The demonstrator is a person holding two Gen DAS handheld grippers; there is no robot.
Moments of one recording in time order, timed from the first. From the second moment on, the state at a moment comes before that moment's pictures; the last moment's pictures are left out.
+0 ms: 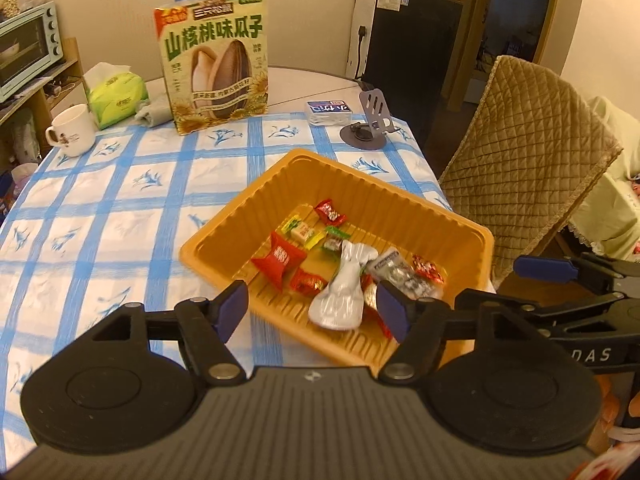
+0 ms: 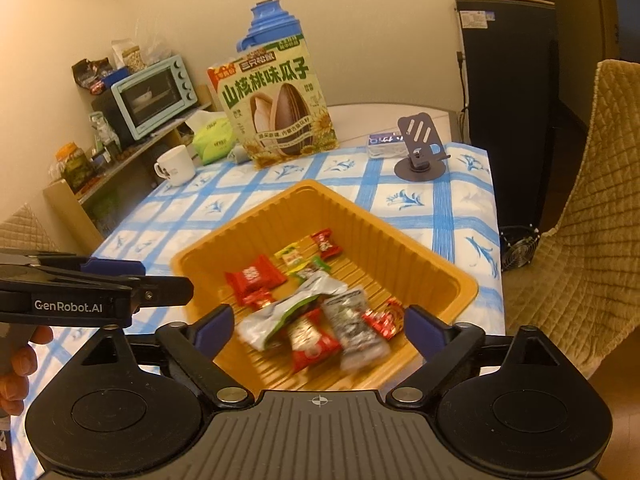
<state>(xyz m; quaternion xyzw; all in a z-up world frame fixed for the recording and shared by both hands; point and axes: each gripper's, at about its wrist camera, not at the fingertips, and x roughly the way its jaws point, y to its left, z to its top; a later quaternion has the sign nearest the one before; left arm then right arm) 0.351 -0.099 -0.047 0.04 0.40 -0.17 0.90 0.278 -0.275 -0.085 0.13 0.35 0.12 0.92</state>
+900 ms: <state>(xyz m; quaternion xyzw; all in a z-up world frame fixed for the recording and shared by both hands) 0.177 0.046 -0.027 0.04 0.43 -0.17 0.89 0.112 -0.132 -0.061 0.15 0.40 0.09 0.90</state>
